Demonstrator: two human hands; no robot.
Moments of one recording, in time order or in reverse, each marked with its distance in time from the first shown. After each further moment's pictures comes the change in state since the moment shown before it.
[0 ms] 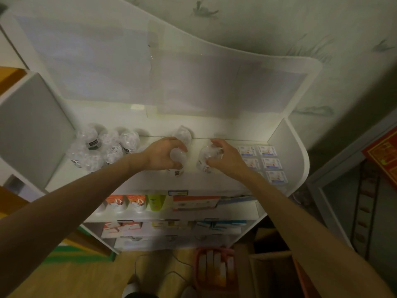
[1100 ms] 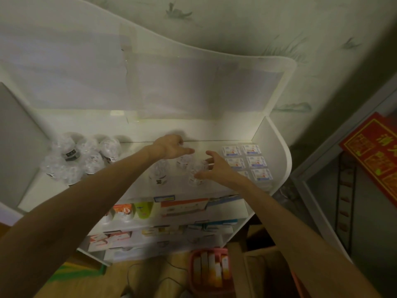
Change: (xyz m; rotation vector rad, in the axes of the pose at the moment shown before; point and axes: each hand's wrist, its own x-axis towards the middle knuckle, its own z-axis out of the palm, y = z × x) left_hand 0.085 0.045 0.016 0.074 -0.122 -0.289; right_hand -0.014 0.025 -0.004 0.164 -0.156 0.233
